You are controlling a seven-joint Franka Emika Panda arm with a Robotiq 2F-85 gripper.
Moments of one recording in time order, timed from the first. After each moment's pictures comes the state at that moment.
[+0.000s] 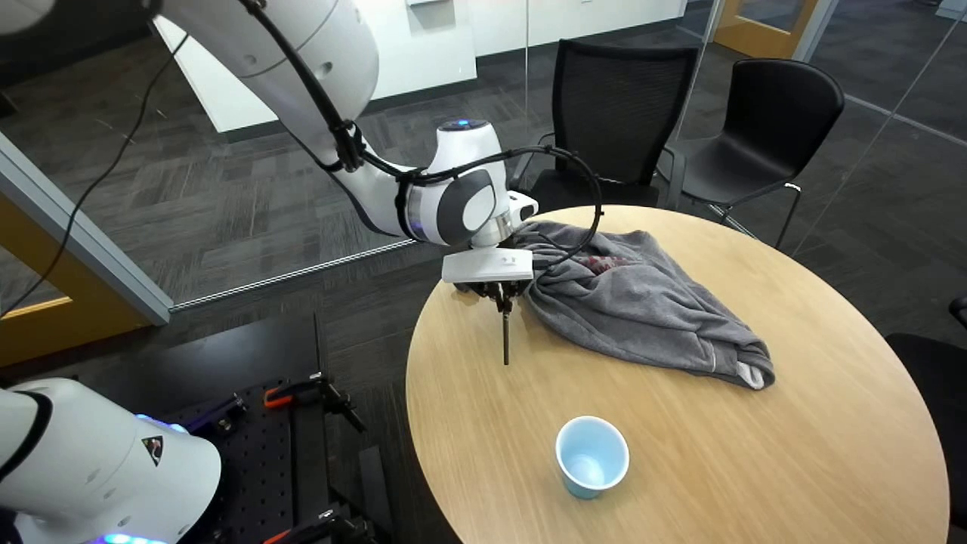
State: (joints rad) arm 0.18 0.57 0.06 -2.15 -0.50 2.73 -0.41
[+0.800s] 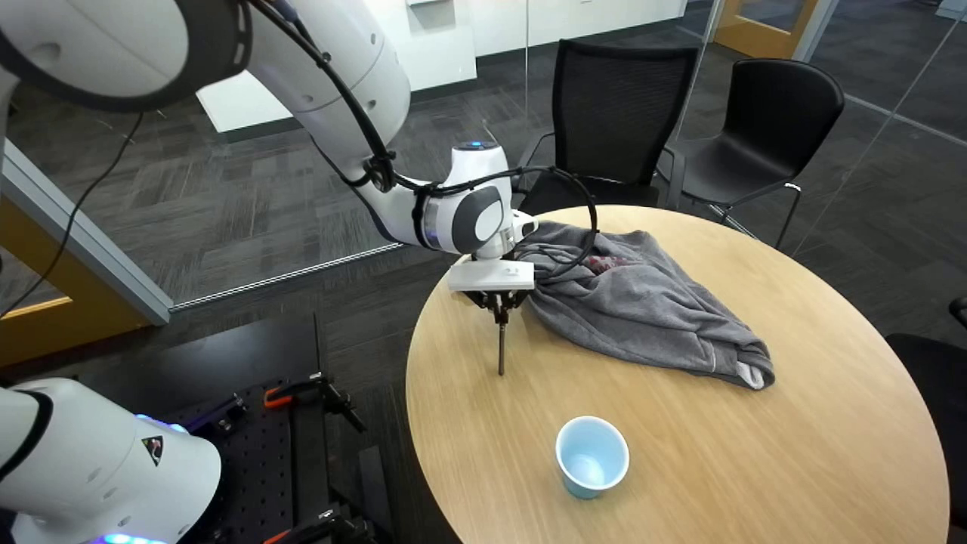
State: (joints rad) arm 0.19 0.71 0.07 -2.03 -0.50 2.65 -0.41
